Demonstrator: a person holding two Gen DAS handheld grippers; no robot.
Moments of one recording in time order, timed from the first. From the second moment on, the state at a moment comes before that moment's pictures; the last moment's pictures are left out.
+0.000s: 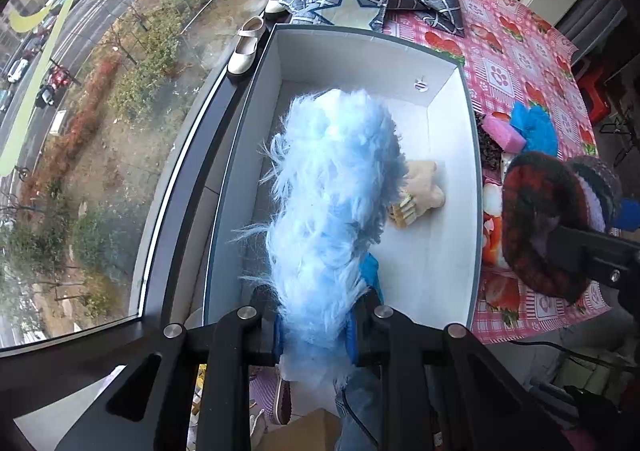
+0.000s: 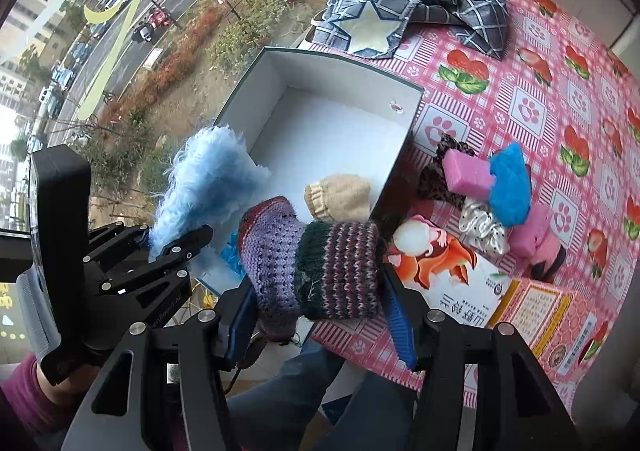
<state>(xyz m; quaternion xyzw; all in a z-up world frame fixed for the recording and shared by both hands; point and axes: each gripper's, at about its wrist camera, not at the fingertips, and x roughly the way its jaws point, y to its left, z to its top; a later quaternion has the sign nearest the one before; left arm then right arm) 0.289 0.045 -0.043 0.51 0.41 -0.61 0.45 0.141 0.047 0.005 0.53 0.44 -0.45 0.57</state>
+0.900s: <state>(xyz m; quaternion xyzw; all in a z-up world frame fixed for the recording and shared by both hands) 0.283 0.033 -0.054 0.51 0.41 -0.60 0.45 0.147 0.003 -0.007 0.52 0.44 -0.45 0.57</state>
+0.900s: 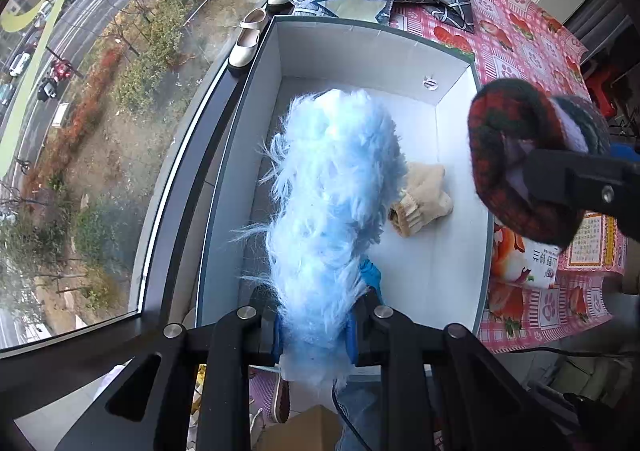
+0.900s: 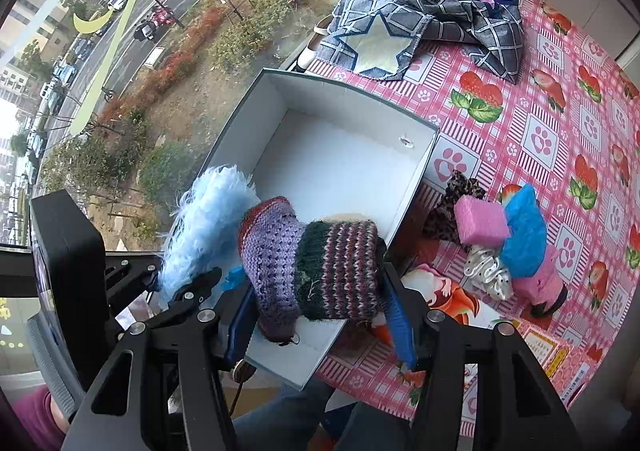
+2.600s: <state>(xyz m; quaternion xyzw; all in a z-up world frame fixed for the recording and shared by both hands) 0.061 0.011 -0.038 0.58 0.33 -0.68 0.30 -0.163 0.087 0.030 0.62 0.26 -0.60 0.43</state>
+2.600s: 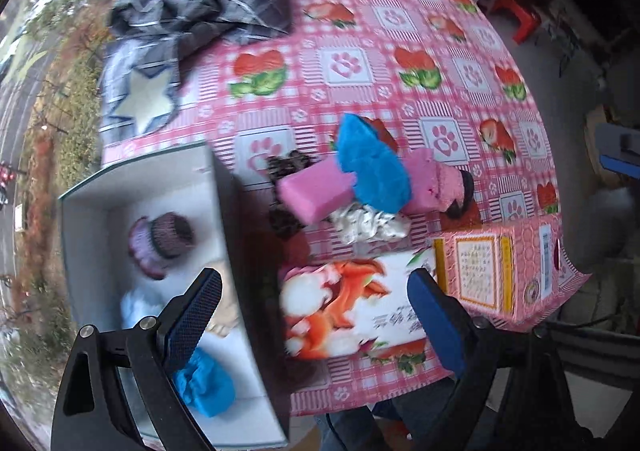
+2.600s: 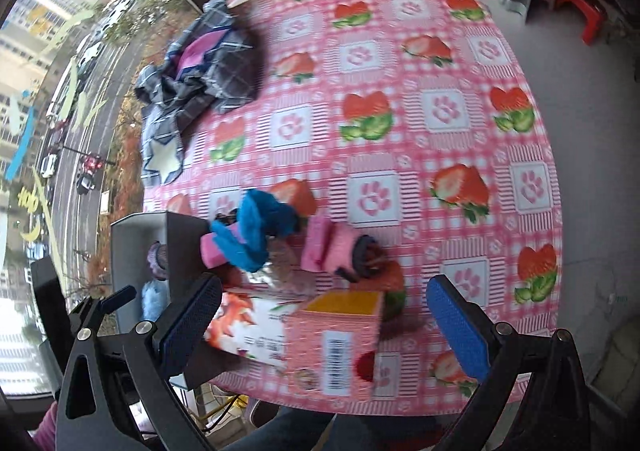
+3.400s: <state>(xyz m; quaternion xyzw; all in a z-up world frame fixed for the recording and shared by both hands) -0.073 -0.066 -0.157 0.64 0.41 -0.60 0.24 -0.240 0.105 -0.083 0.71 0.26 -0.53 0.37</state>
